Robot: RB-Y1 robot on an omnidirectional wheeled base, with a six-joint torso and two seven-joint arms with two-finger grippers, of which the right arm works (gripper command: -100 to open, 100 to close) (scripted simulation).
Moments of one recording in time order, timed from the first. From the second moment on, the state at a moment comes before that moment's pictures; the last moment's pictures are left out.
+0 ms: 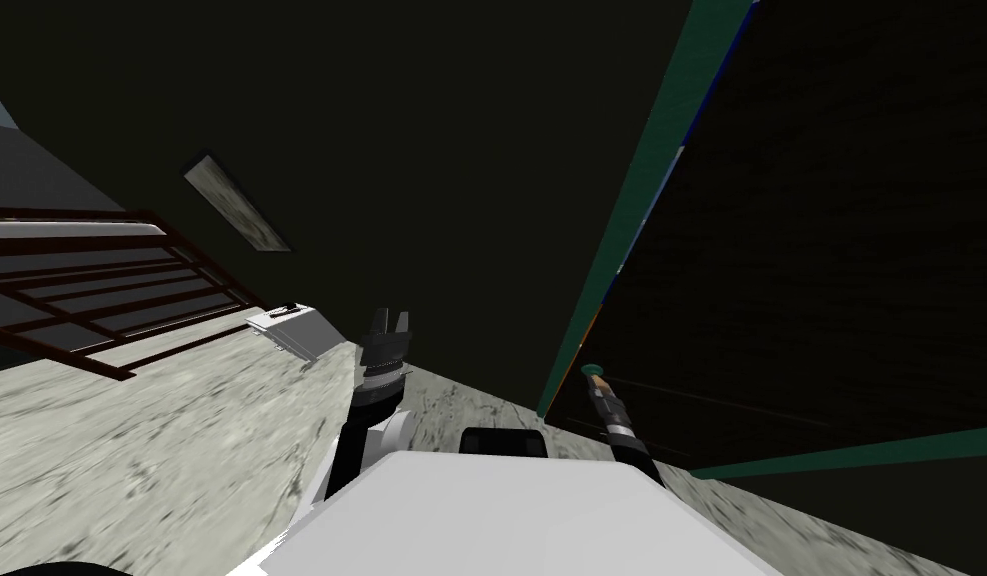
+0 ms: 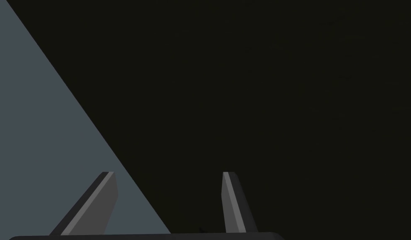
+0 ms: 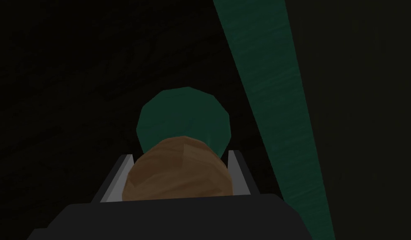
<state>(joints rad) 0.23 -0.31 0.04 -0.88 -0.33 -0.89 1.07</state>
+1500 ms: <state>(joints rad) 0.18 -0.30 0.04 -0.84 -0.36 -0.88 0.71</state>
